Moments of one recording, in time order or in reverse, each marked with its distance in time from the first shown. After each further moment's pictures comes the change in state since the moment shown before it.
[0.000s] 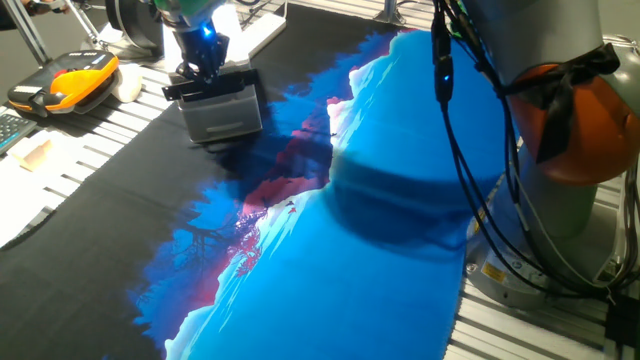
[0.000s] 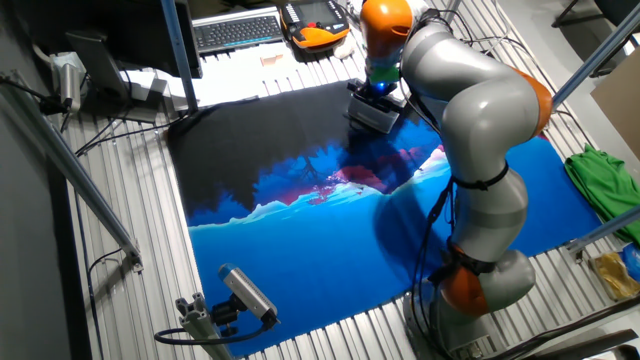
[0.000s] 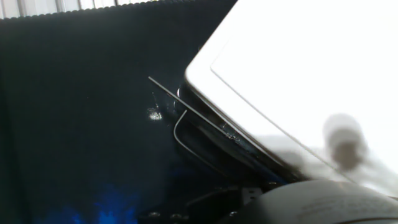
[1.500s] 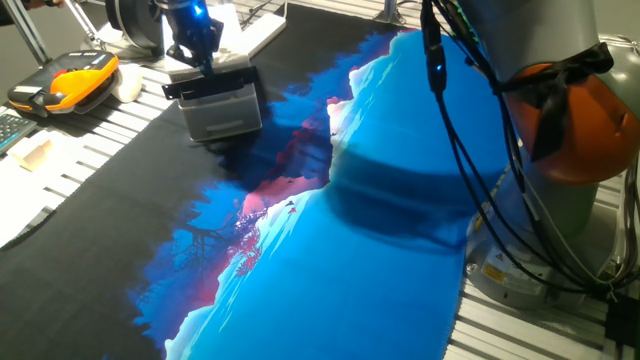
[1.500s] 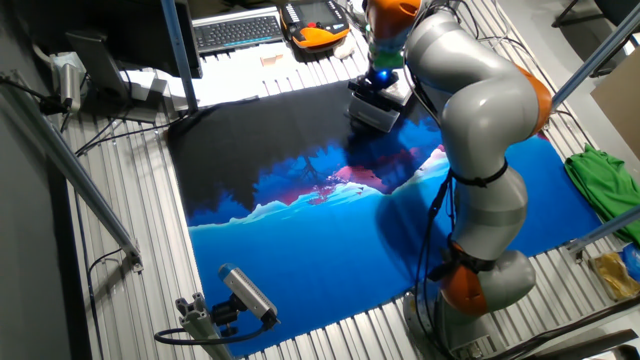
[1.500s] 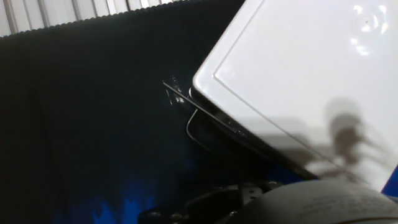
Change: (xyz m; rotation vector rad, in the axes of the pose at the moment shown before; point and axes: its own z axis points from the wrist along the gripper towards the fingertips) arm -0.005 0.006 -0.041 -0.043 0.043 0.035
